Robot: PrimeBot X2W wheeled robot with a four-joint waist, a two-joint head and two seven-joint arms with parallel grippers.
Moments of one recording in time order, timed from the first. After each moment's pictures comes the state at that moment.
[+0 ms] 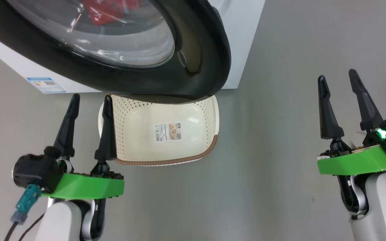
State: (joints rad) left arm -0.34 0.03 -0.06 0.10 -0.26 -0.05 -0.26; right arm -0.29 -0.06 -0.05 0.08 0.24 0.12 -0.26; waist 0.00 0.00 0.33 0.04
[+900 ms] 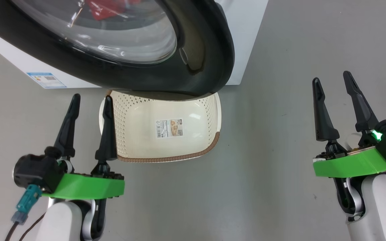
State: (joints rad) left arm -0.34 0.03 -0.06 0.10 -0.25 -0.05 -0.26; right arm -0.28 -0.06 -0.03 0.07 0.24 0.12 -0.26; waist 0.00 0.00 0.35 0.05
